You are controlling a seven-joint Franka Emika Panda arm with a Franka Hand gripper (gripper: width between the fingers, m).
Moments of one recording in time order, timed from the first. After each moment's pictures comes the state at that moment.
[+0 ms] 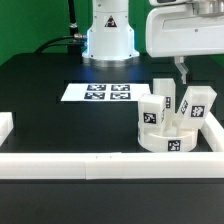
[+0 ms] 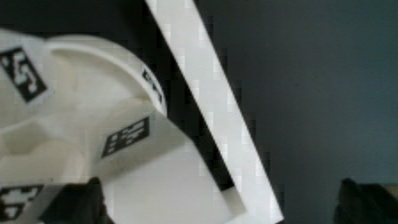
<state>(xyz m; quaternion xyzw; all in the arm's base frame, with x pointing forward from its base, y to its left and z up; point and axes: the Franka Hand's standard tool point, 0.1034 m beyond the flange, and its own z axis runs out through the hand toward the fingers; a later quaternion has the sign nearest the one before) 0.587 0.133 0.106 -0.98 0.17 -0.04 0.06</state>
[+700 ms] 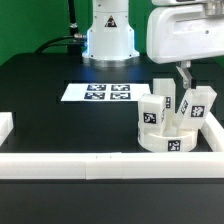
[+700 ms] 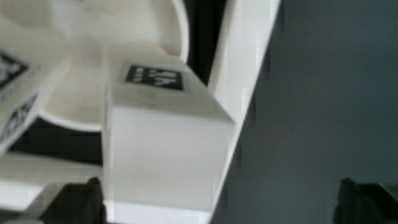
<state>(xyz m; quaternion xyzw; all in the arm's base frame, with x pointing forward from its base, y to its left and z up) 0.592 0.132 0.105 -0.98 -0.17 -0.05 0.02</state>
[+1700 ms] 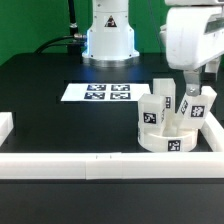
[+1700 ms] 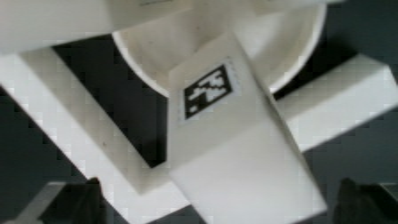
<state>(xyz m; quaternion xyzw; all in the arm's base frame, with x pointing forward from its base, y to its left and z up) 0.595 0.114 0.099 -0.85 -0.53 -0.04 -0.03</state>
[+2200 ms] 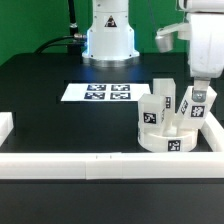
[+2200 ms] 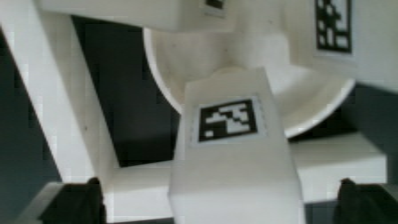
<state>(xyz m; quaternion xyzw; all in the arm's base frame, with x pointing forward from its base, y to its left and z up) 0.592 0.107 0.089 -0.76 -0.65 -0.02 -0.05</state>
